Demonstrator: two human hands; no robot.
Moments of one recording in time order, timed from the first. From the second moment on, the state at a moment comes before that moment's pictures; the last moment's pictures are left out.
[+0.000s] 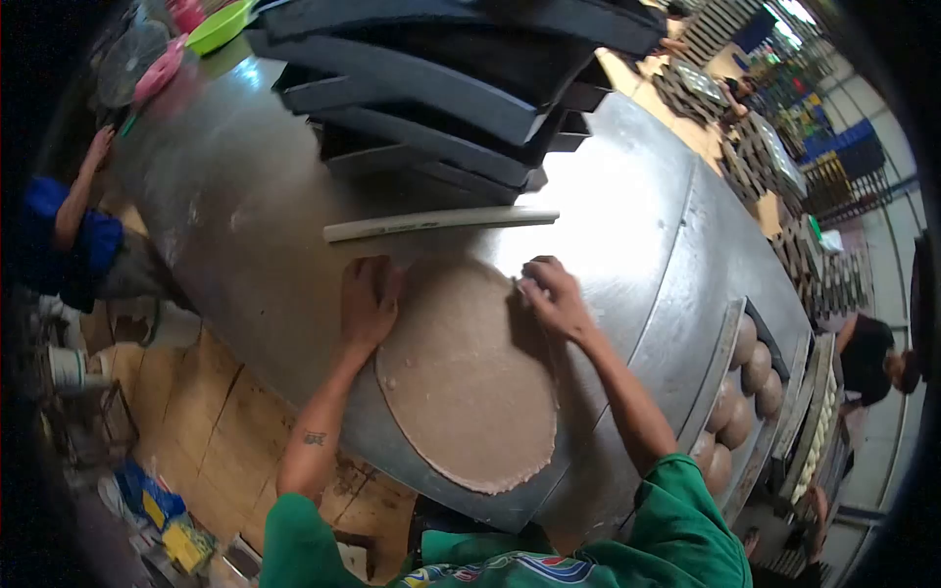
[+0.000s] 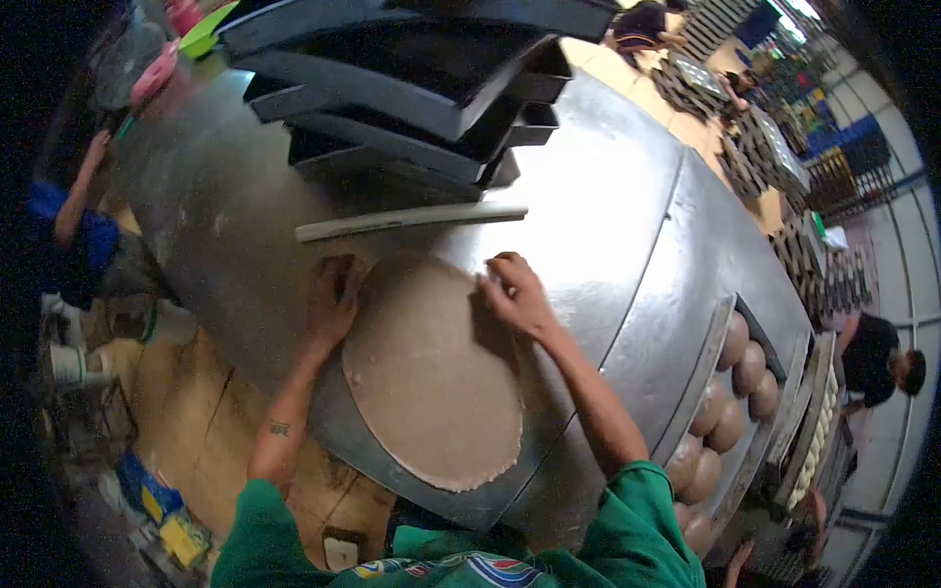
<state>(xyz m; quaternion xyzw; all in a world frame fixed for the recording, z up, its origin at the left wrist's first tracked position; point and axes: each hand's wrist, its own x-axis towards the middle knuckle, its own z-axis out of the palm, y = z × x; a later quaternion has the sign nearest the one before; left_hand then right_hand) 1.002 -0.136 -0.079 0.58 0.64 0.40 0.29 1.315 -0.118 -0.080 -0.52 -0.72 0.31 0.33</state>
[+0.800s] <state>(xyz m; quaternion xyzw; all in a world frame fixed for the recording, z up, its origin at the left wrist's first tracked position) 0.994 -0.205 -0.016 0.53 0.49 0.54 0.42 1.333 -0.057 0.367 -0.43 -0.59 0.13 0.67</state>
